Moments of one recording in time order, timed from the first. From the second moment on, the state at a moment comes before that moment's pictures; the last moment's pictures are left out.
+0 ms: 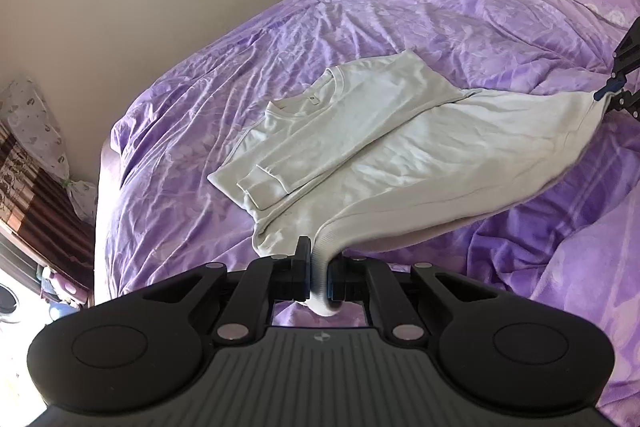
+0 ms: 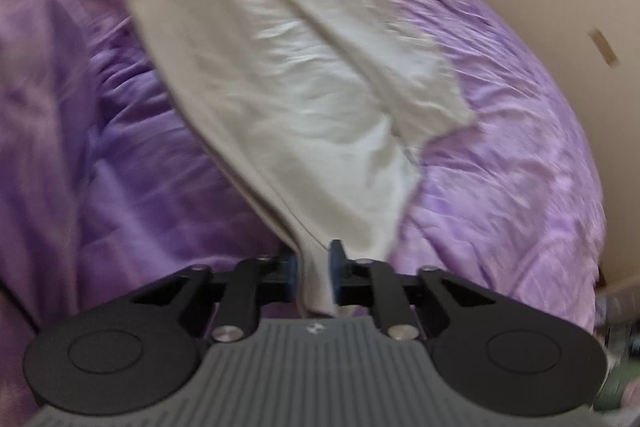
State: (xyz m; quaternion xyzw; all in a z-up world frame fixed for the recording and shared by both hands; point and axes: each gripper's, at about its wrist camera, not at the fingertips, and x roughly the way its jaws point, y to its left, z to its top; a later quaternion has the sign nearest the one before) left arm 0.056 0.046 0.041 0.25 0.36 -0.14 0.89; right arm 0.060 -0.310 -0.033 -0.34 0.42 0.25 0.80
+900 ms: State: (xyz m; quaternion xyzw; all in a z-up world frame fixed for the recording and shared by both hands) left arm -0.015 0.053 0.118 0.25 0.27 -0.12 0.92; right arm 0.017 -0.316 0.125 -0.30 0.23 0.15 0.91
